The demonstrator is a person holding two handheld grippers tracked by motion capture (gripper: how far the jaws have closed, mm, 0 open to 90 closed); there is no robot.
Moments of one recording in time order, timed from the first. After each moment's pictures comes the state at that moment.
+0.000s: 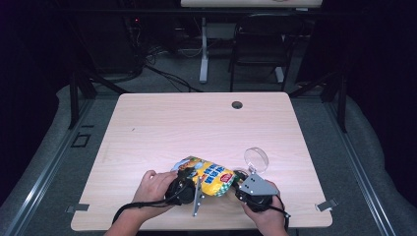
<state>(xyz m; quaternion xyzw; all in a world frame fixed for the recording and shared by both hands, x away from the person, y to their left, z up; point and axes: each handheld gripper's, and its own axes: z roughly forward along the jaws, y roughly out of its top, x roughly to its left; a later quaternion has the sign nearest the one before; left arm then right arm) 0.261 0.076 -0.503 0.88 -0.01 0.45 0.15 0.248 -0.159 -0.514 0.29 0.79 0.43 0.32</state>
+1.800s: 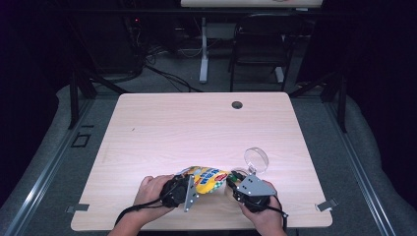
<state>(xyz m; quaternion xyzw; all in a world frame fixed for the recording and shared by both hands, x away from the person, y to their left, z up) 0.268 0.092 -0.524 0.90 0.05 0.37 0.22 0.249 -0.154 -0.518 0.28 0.79 0.44 0.31</state>
